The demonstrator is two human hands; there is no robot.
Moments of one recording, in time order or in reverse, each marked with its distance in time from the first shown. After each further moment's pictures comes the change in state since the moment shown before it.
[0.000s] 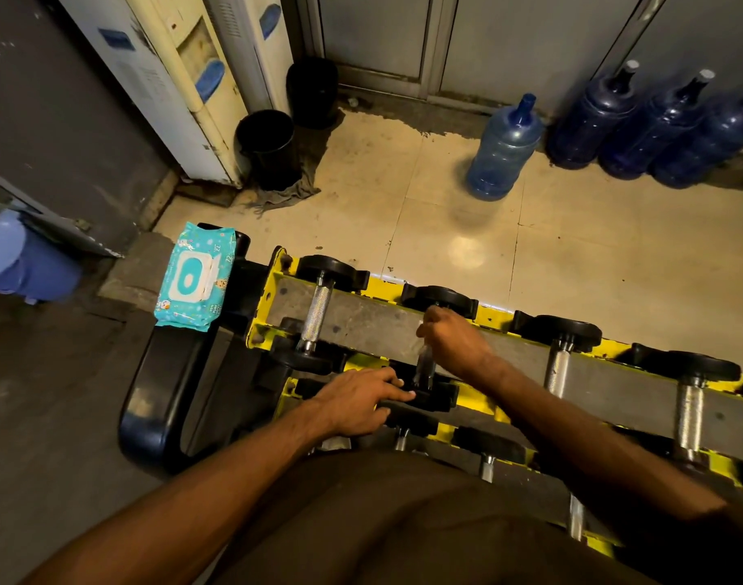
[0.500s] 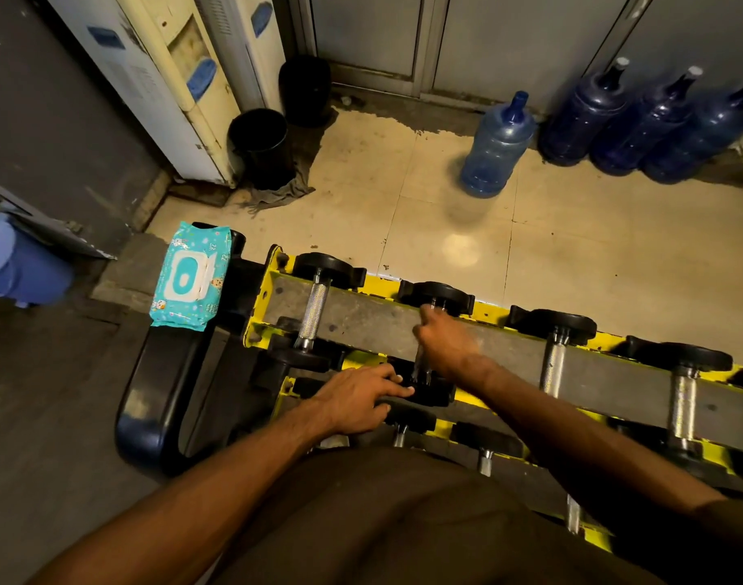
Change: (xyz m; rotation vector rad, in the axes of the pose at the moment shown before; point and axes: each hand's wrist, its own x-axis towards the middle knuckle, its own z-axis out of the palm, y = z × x) left_hand -0.002 0.002 0.003 -0.023 0.023 -0.019; right_hand -0.003 -0.020 -0.004 -0.139 -0.116 0.087
